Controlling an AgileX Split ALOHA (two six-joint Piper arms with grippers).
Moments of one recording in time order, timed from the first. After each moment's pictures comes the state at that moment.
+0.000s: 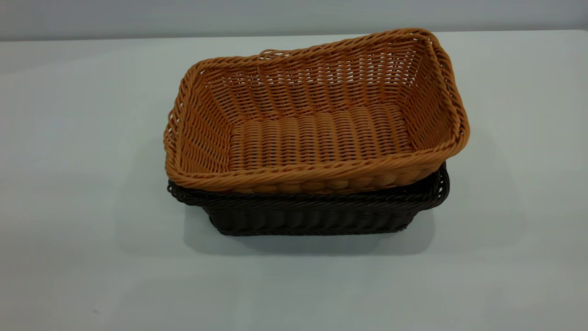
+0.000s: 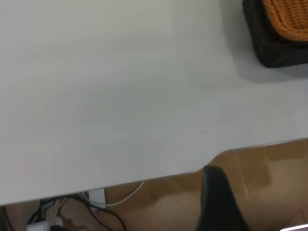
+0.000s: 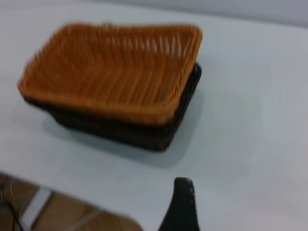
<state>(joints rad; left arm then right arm) 0.03 0.14 -0.50 -0.17 1.15 0.17 0.42 -0.02 -0.49 0.05 1.14 0.03</state>
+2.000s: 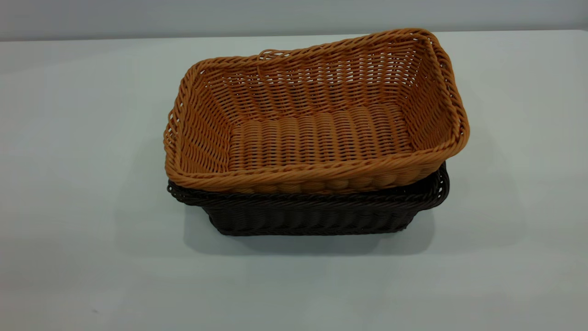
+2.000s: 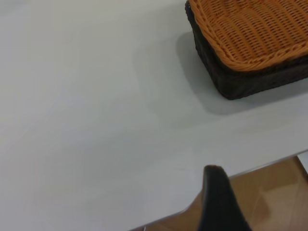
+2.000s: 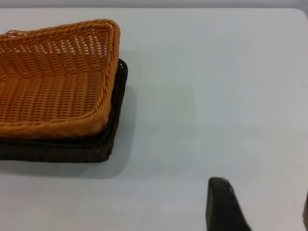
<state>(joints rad) -0.07 -0.02 -0.49 -0.21 1.13 0.23 -0.03 -0.02 -0.47 0.16 1.14 -0.11</state>
